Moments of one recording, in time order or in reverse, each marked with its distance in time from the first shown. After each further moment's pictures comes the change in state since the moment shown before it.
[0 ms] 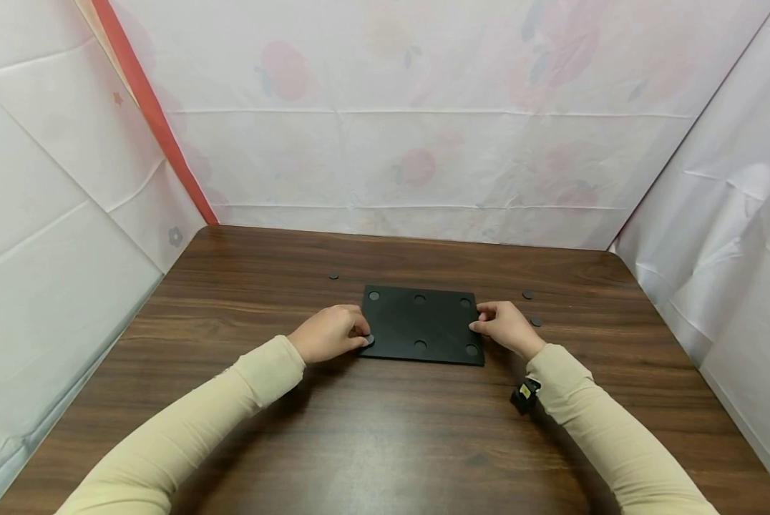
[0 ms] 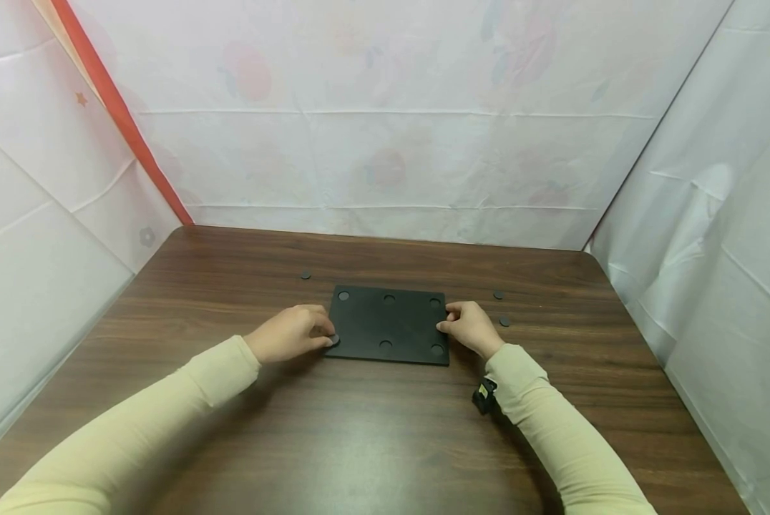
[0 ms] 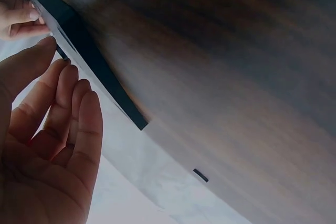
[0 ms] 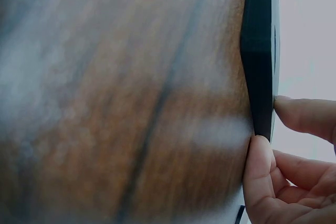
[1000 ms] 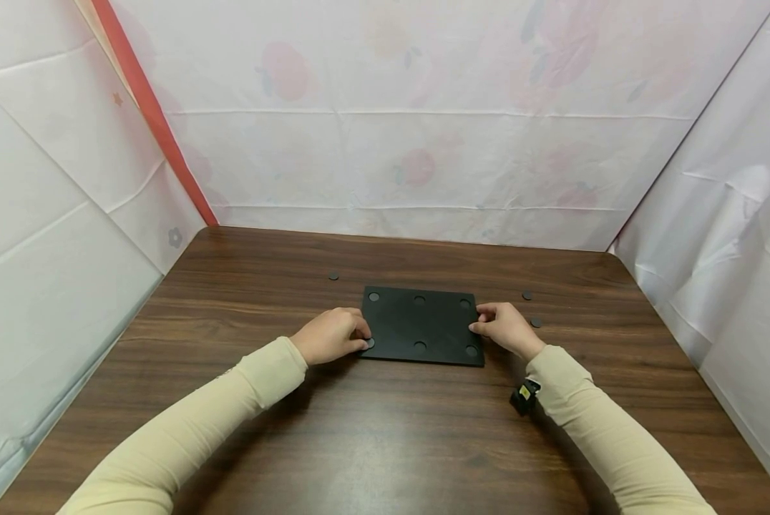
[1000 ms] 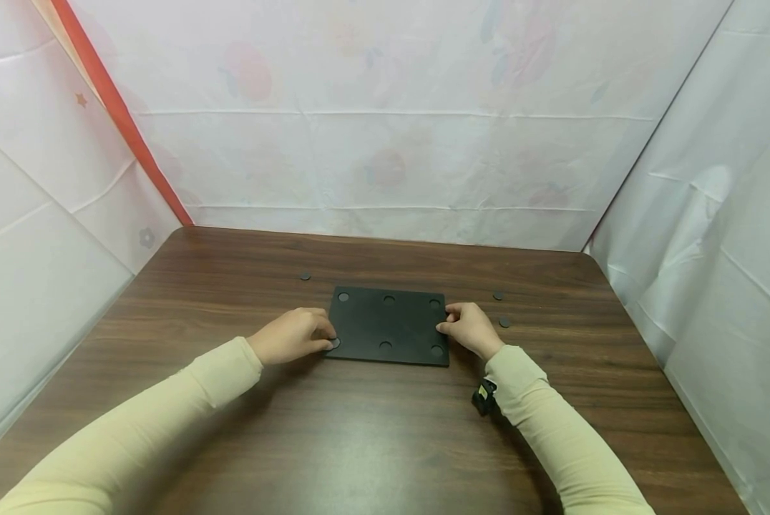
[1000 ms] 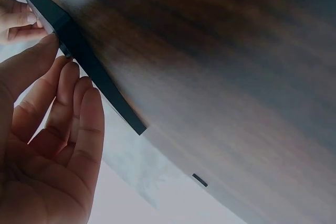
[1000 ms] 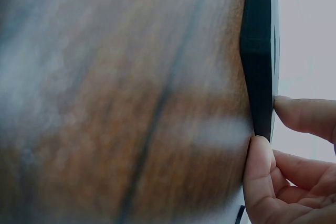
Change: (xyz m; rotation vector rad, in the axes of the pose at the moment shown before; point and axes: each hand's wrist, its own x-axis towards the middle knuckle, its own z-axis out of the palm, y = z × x) left_hand 0.002 -0.002 0.005 0.007 -0.016 0.016; right_hand 0.000 0.001 0.000 0.015 -0.002 -0.001
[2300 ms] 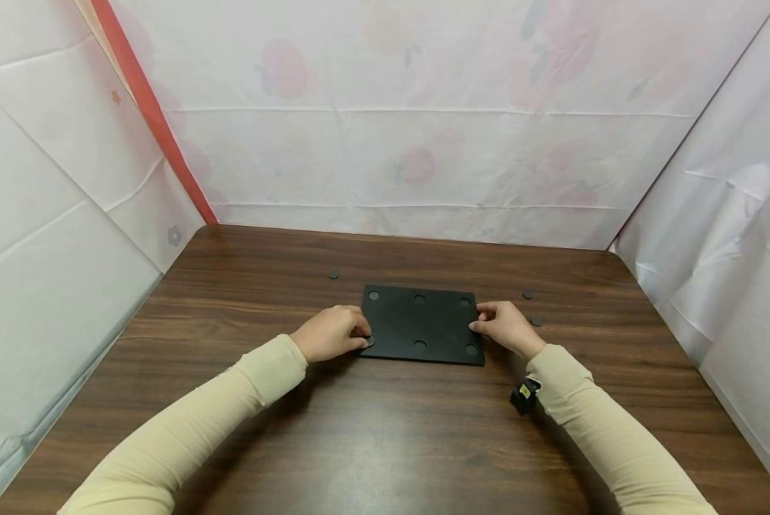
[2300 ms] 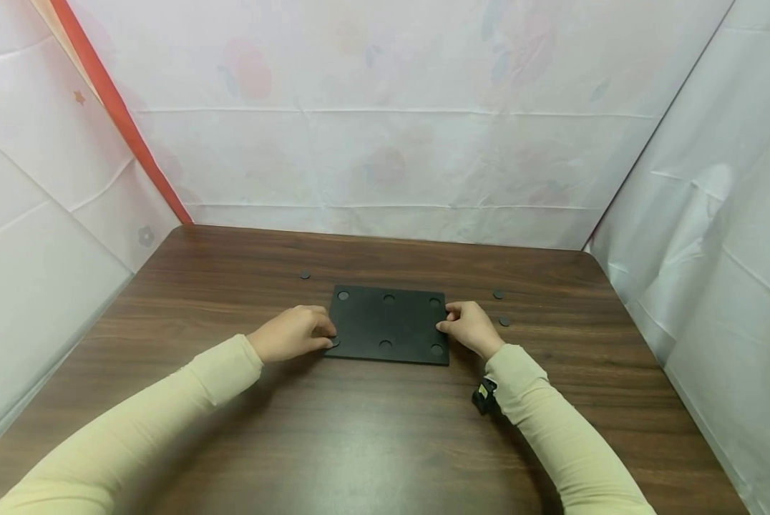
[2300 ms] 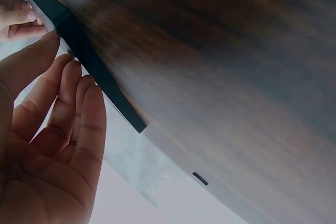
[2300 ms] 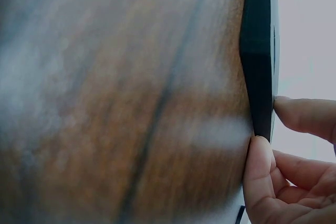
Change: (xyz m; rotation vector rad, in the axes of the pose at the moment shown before) left_hand 0.002 0.000 -0.002 0.009 -0.011 -0.007; right_hand 0.000 -0.001 -0.001 -0.021 -0.001 0.000
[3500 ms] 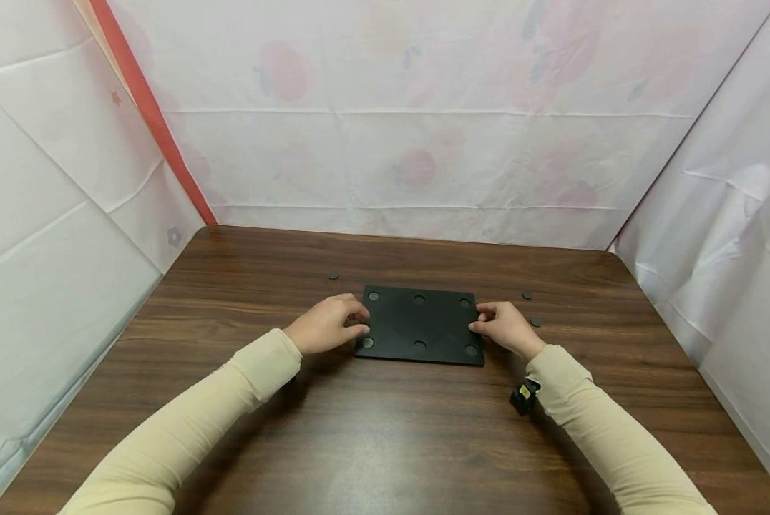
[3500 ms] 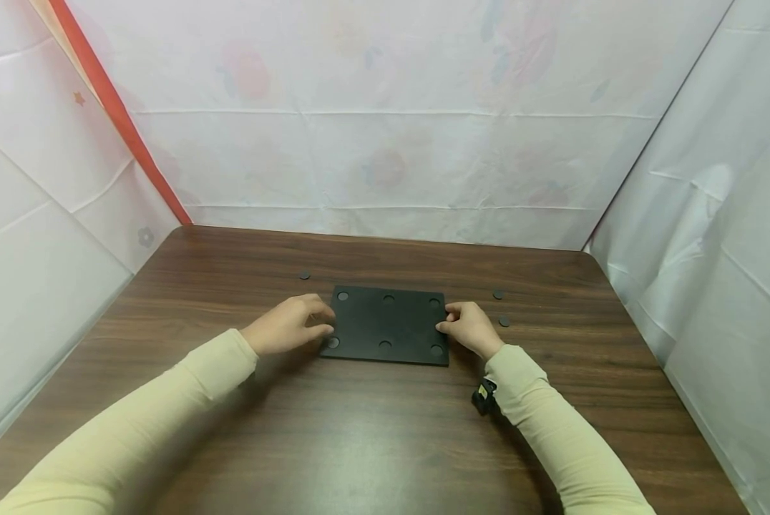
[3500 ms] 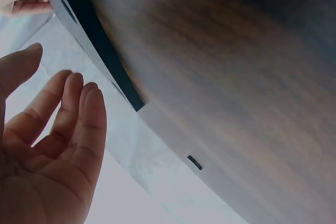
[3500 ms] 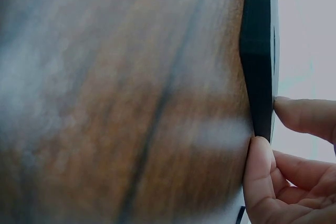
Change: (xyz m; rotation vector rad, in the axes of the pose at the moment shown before) left_hand 0.002 -0.010 -0.011 -0.095 0.053 -0.033; right_hand 0.000 0.000 0.000 0.013 0.000 -0.002
